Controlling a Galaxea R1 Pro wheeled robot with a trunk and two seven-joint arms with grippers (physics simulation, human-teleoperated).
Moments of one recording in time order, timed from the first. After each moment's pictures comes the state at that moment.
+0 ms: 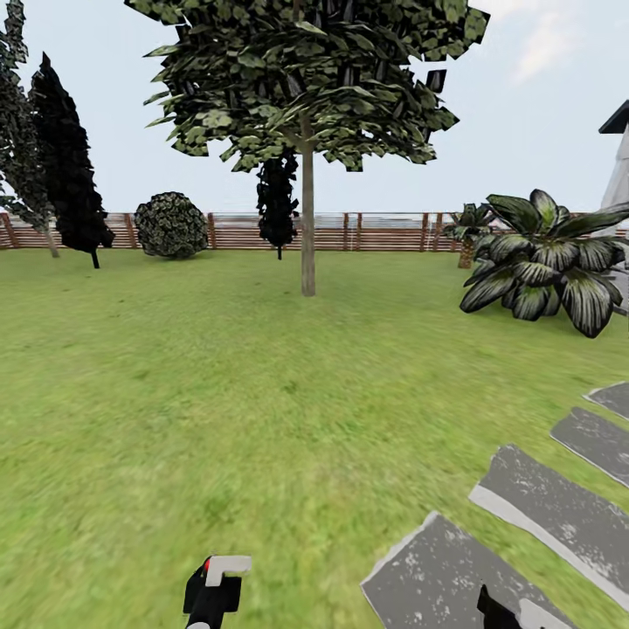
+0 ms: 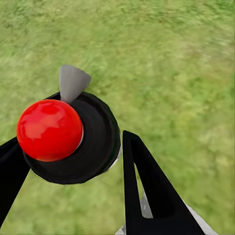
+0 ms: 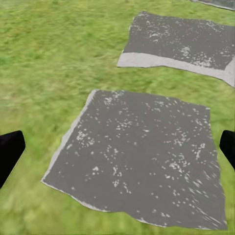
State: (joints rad) left arm -0.32 -0.08 -0.20 -0.45 0.05 -0.15 0.31; right arm -0.21 -0.02 -0.42 -0.55 -0.11 -0.29 -0.13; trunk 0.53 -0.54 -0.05
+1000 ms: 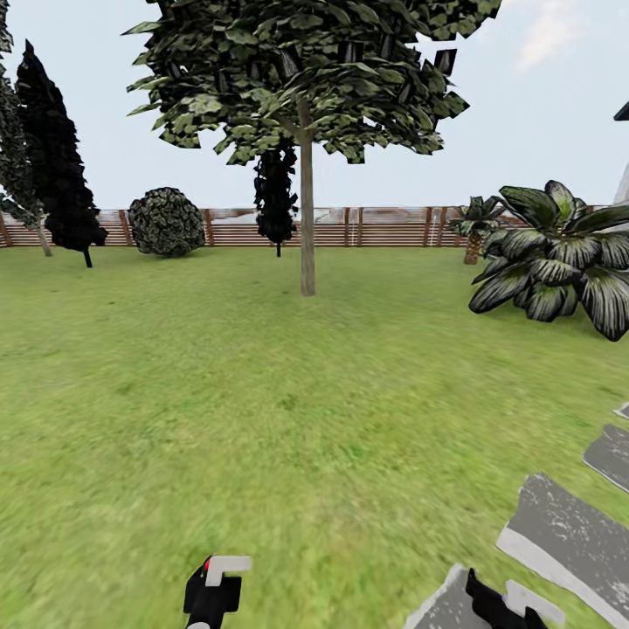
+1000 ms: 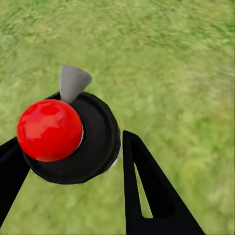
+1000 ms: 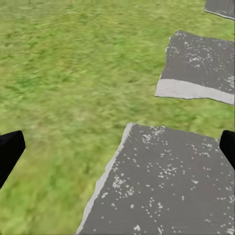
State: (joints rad) left arm -0.32 -0.08 -0.20 -0.45 0.05 -0.15 0.31; right arm -0.22 -0.01 -0.36 -0.59 -0.11 -0.26 -0.14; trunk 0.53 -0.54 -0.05
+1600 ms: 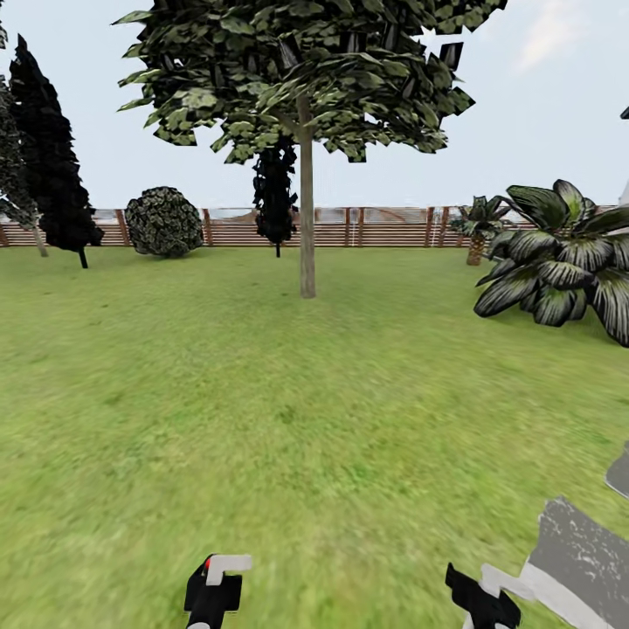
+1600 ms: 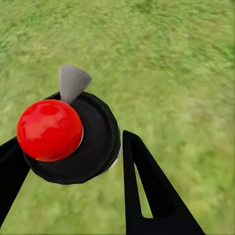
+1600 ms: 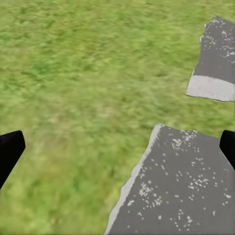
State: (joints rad) left arm -0.32 -0.08 -0.21 -0.45 0.05 -0.16 0.31; right arm -0.28 0.00 -0.28 -0.56 -0.11 -0.12 -0.17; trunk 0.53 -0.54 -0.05
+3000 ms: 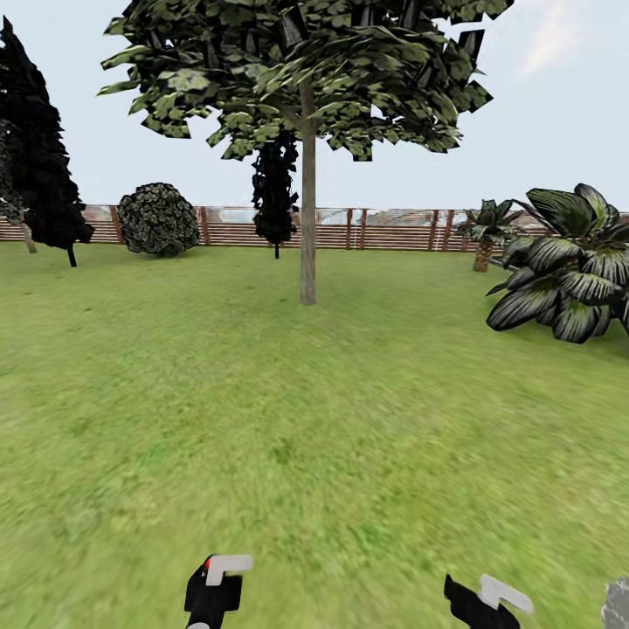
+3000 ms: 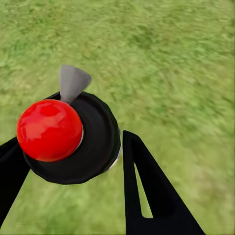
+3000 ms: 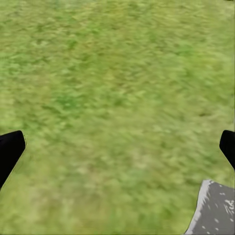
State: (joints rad) left arm -0.32 -0.08 -0.20 -0.45 0.05 -0.16 0.30; right arm -0.28 0.00 -0.28 -0.50 -0.13 -0.13 -0.14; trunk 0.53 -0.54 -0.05
